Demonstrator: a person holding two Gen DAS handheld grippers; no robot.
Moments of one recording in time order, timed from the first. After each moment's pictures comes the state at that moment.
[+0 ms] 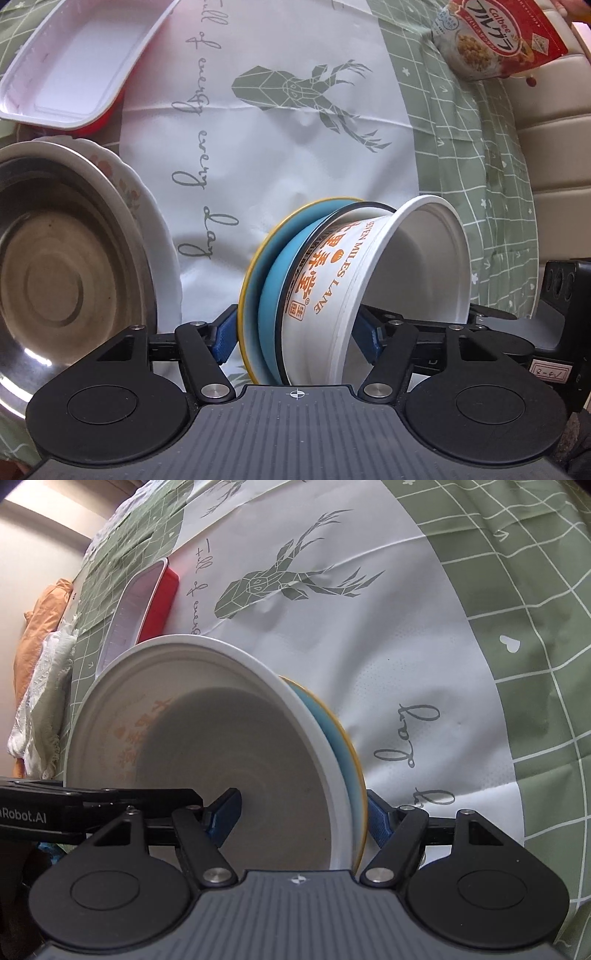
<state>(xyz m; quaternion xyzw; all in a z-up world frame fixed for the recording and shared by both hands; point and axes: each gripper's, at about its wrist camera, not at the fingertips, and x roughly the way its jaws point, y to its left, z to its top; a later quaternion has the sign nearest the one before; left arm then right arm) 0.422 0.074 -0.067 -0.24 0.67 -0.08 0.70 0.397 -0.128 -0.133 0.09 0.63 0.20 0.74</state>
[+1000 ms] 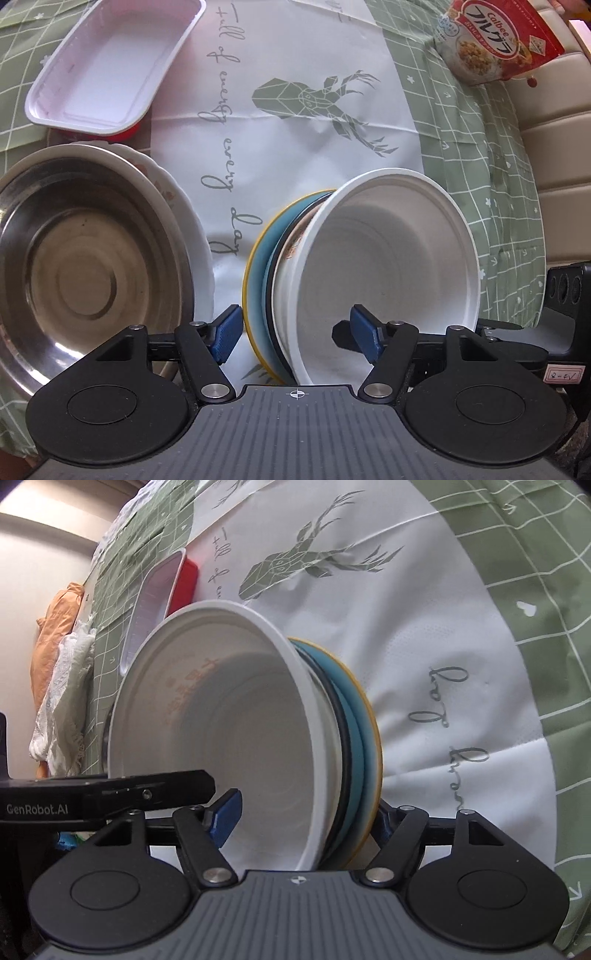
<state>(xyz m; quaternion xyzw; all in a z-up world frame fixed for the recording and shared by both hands) 0.408 0.085 -0.052 -0.22 0.66 -0.07 0.72 0.387 -0.121 -0.126 0.12 0.64 0.21 0.73</state>
